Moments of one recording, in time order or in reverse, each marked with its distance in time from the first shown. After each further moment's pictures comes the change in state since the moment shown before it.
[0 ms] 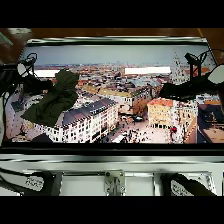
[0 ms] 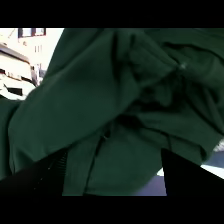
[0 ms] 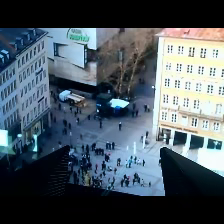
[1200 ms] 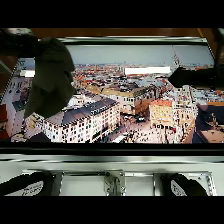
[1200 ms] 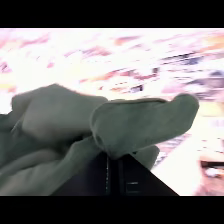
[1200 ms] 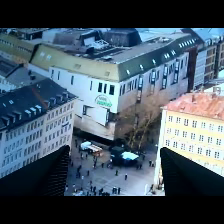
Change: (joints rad) left arm -0.282 0.424 0.360 -0.244 -0.177 0.138; right arm 0.000 0.214 0.075 0.005 -0.066 -0.049
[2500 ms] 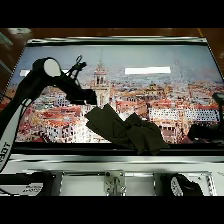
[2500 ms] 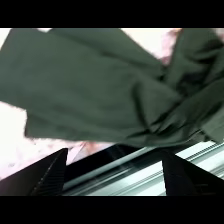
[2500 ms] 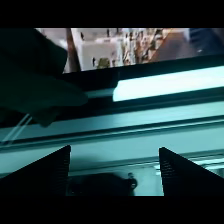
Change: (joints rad) left arm -0.152 -0.251 -0.400 -0.220 -0.085 -0.103; right arm -0.259 0.264 -0.453 -0.286 0.388 -0.063
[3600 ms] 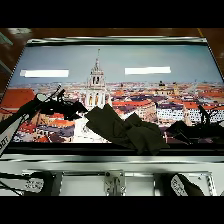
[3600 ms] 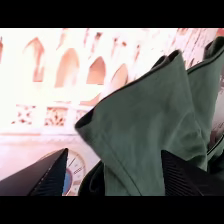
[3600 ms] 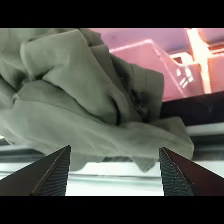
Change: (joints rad) left arm 0.301 -0.058 -0.578 -0.486 0.492 0.284; right arm -0.210 -0.236 -0.271 0.494 -0.267 -0.048
